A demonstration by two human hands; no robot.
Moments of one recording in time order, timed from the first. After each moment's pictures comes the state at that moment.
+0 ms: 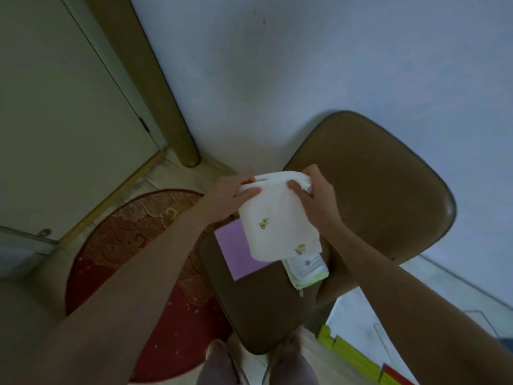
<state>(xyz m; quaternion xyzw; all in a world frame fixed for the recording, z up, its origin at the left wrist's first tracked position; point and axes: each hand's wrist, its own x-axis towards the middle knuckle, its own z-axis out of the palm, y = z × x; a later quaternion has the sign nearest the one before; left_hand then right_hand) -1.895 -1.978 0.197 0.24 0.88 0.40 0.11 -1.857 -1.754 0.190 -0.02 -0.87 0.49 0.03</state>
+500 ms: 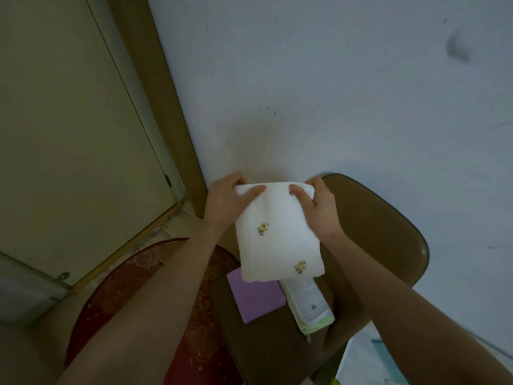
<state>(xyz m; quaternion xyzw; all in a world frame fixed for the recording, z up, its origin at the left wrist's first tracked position) -1.876 -1.989 0.324 0.07 0.88 0.45 -0.13 -1.850 -1.787 0.321 -0.04 -0.85 0.52 0.10</state>
